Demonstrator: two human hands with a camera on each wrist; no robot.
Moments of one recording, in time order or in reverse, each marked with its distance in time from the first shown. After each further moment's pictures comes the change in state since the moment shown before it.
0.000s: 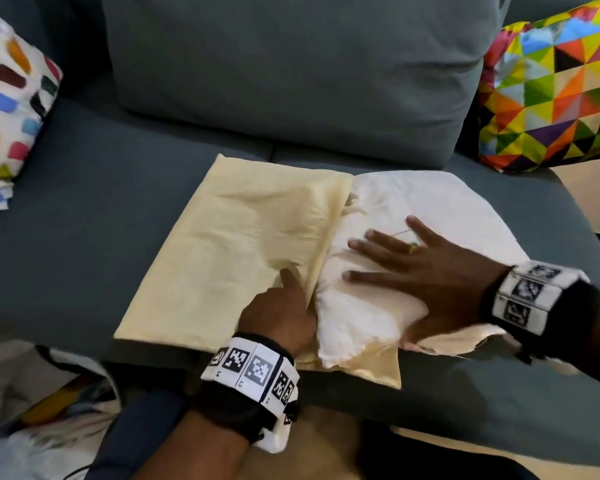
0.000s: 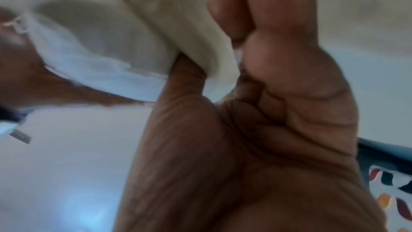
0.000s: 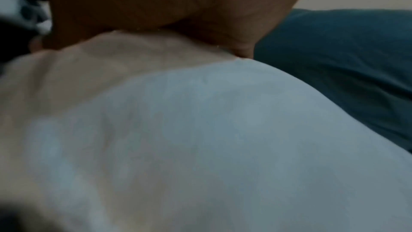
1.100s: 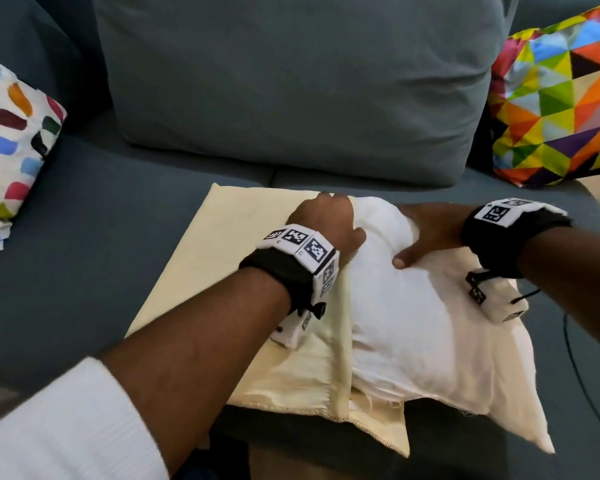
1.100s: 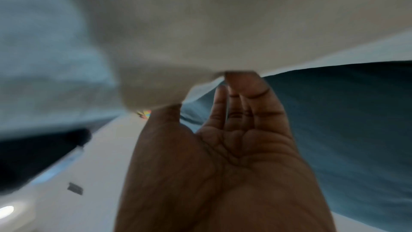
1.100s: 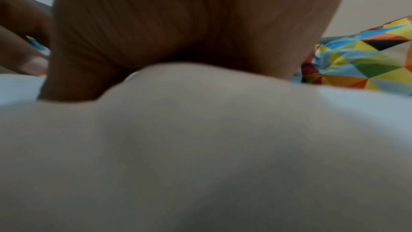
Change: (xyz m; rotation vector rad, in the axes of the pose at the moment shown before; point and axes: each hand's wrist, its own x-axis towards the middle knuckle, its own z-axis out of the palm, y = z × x) left_hand 0.123 0.098 -0.080 0.251 0.250 0.210; right_hand 0.070 0.134 0.005 0.669 -0.062 0.493
